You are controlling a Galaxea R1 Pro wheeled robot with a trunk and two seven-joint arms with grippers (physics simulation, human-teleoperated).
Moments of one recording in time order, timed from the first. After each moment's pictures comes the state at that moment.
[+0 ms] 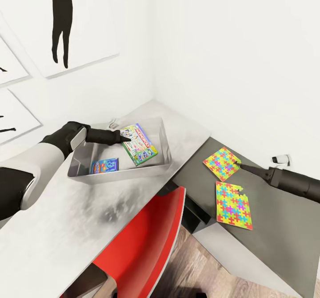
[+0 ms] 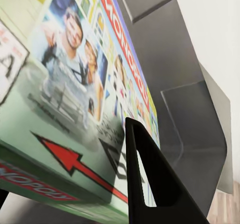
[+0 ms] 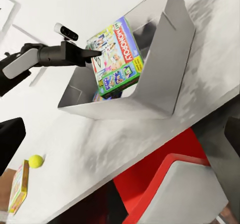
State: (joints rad) left arm -1.50 0.17 -0.40 -0.23 0.39 0.72 -0.95; right arm -0.50 -0.47 -0.31 -1.61 -0.67 1.04 0.98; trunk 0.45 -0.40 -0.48
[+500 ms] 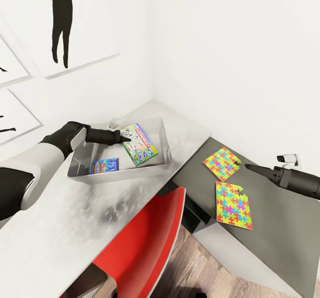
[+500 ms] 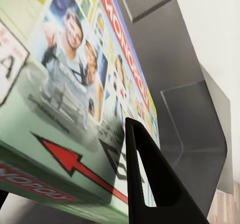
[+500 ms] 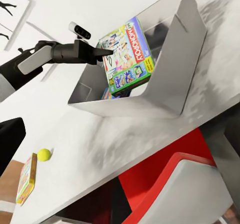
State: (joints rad) left arm -1.50 0.17 -0.40 -0.23 0.39 0.72 -0.95; right arm -0.50 -0.51 -0.32 -1.61 -0.67 1.04 1.06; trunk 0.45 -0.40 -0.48
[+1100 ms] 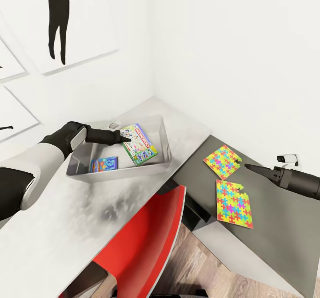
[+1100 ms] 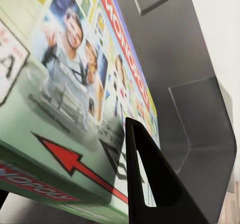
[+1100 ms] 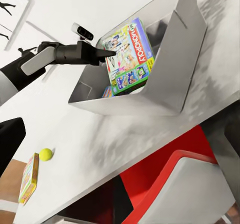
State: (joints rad) left arm -1.50 0.17 -0.40 -0.23 0.39 0.72 -0.95; right arm -0.50 -0.51 -0.33 -1.61 -0.67 1.04 1.07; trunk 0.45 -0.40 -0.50
